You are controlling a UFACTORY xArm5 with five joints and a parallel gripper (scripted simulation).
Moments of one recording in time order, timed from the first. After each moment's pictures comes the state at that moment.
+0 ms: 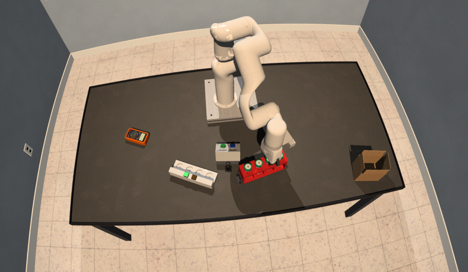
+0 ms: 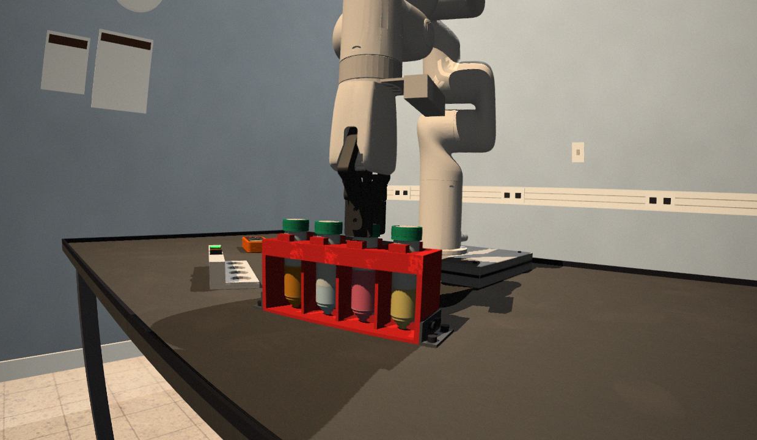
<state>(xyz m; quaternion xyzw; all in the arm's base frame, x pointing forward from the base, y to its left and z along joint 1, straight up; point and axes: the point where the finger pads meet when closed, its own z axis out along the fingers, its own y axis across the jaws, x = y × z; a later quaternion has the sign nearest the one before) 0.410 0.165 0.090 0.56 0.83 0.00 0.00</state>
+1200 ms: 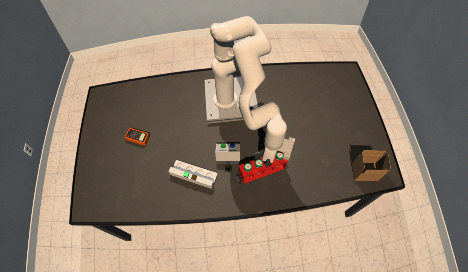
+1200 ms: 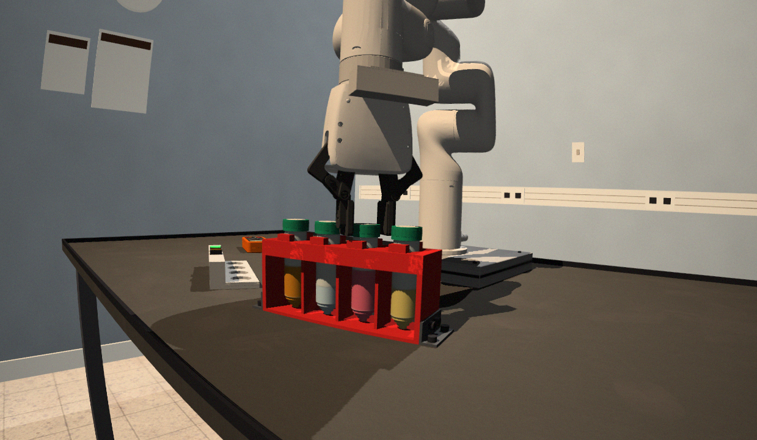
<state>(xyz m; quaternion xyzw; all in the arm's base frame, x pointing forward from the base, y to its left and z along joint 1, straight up) 0.410 0.164 0.089 0.84 0.54 0.00 0.00</state>
